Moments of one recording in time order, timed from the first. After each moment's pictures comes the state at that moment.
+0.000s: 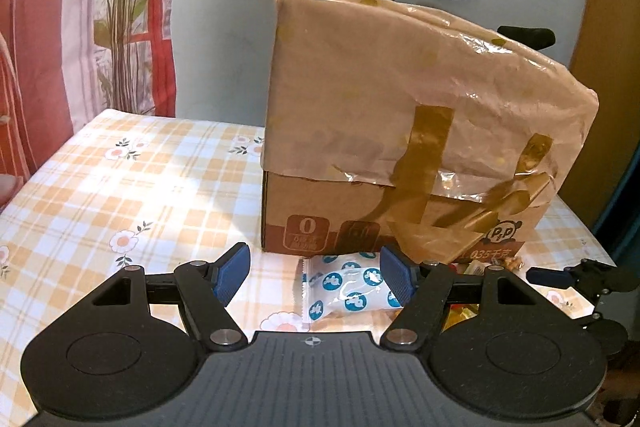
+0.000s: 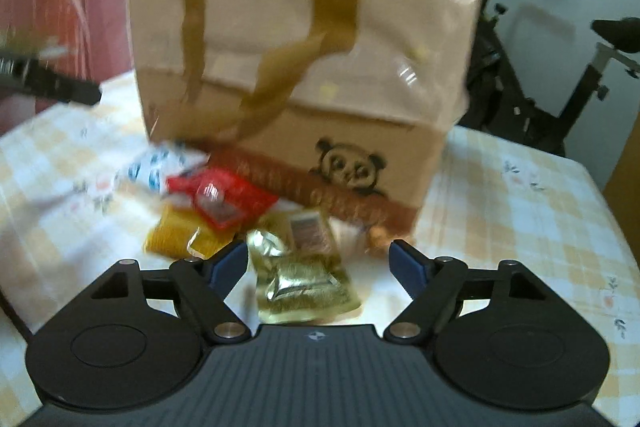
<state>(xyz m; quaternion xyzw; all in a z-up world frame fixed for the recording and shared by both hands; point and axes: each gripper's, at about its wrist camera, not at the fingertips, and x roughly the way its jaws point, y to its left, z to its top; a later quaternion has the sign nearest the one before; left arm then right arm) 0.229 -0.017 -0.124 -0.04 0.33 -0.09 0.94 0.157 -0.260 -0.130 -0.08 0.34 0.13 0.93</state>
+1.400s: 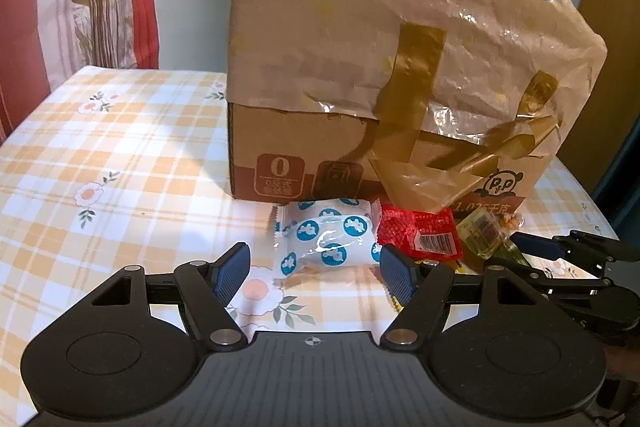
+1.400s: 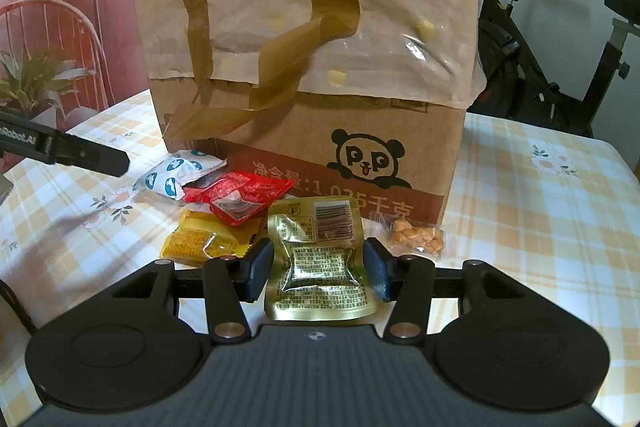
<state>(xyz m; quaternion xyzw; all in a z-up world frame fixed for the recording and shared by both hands) 0.235 -0.039 -0.153 -0.03 0.39 -0.11 0.91 0.158 -0.272 -0.139 -0.03 0.33 0.16 0.93</state>
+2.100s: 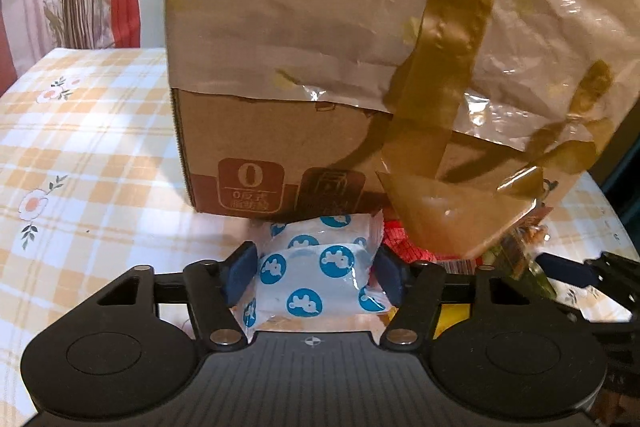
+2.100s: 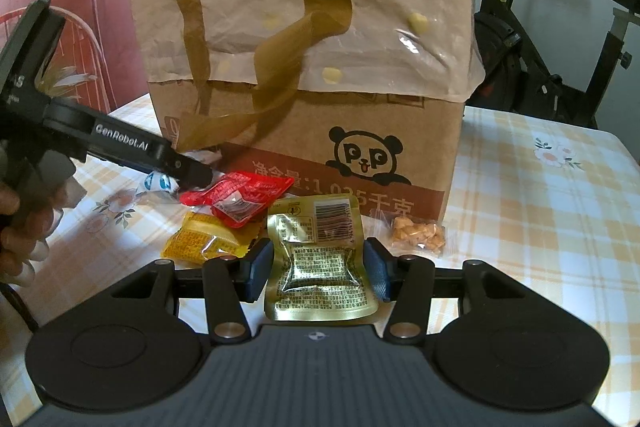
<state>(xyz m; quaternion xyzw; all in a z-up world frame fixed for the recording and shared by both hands) 0.283 -0.059 -0.181 -0.04 0.42 -0.12 0.90 0.160 -0.273 -0.141 -0.01 0.34 0.17 0.93</state>
